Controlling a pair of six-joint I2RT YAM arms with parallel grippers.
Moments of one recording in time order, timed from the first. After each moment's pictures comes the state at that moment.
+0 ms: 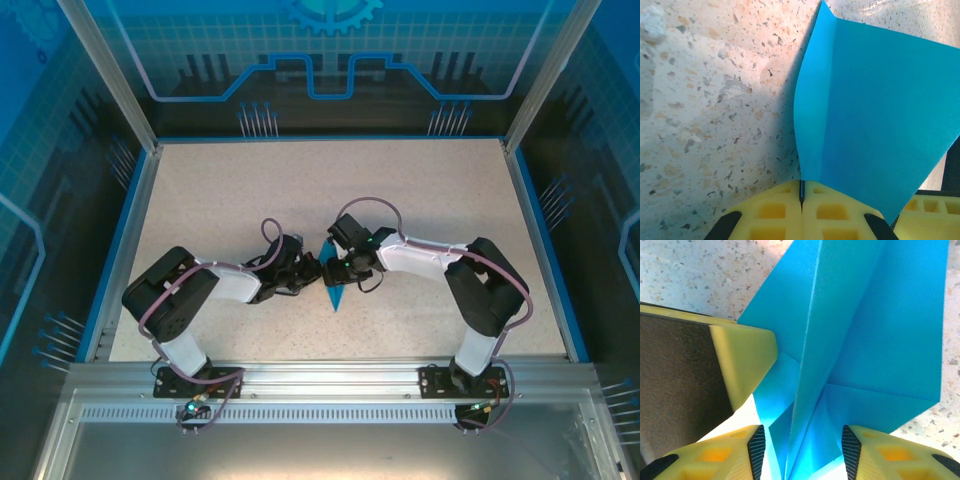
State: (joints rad) left arm -0.62 1.70 0.60 0.37 0.21 -1.12; right arm 0.75 1.76 1.08 -0.52 -0.15 0.49
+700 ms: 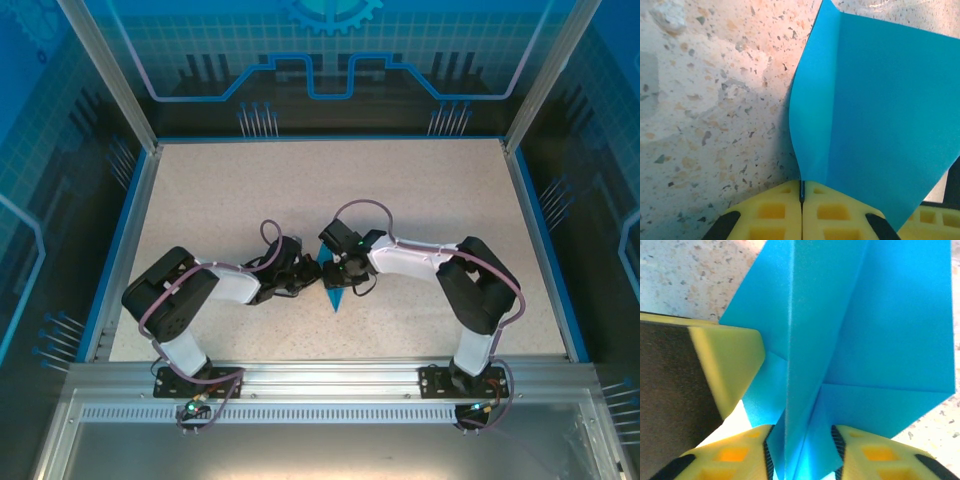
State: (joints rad) left arm -0.62 1.70 0.59 0.37 0.21 -1.12; right arm 0.80 1.80 1.11 -0.57 -0.06 0.58
